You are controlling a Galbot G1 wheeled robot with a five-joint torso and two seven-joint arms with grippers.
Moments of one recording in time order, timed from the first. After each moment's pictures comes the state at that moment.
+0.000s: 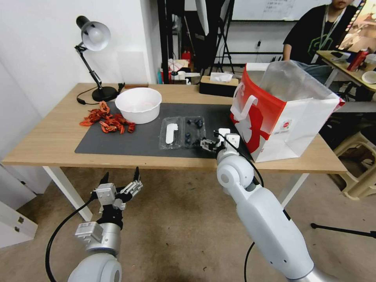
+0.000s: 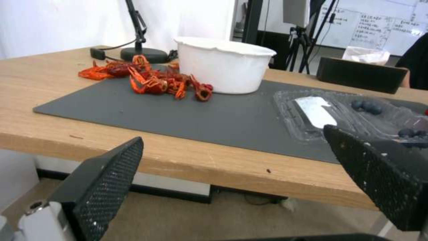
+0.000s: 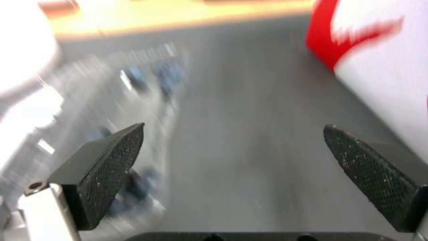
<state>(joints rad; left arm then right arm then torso) 1.70 -1.61 -0.57 -2.22 -0.19 0.05 -0.01 -0.82 1.34 0.06 1.85 0.68 -0.60 0.69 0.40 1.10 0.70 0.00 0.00</state>
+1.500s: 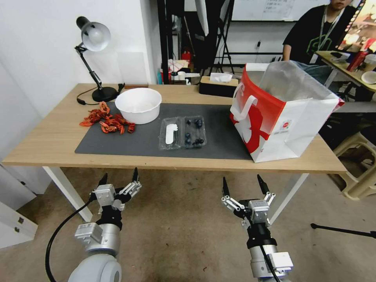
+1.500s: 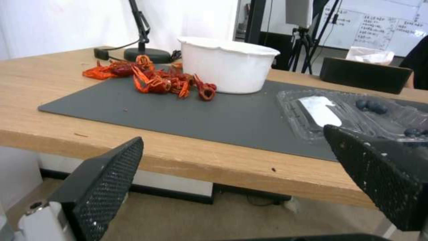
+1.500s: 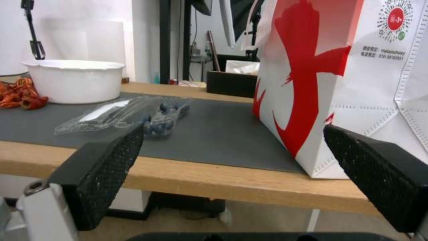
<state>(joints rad) 1.70 -1.59 -0.57 -2.21 -0.20 0.03 -0.03 -1.73 1.19 0.17 2.22 -0.04 0.17 0.45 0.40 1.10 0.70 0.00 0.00</state>
